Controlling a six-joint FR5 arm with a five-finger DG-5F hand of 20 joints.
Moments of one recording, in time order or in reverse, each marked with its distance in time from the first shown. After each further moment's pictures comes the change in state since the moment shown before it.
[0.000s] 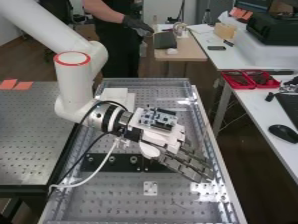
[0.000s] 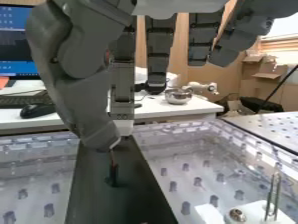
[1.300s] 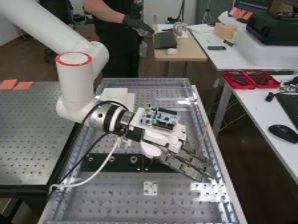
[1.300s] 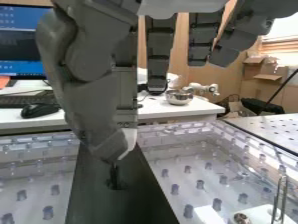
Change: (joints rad) arm 0.002 -0.007 0.007 0.004 0.000 -0.008
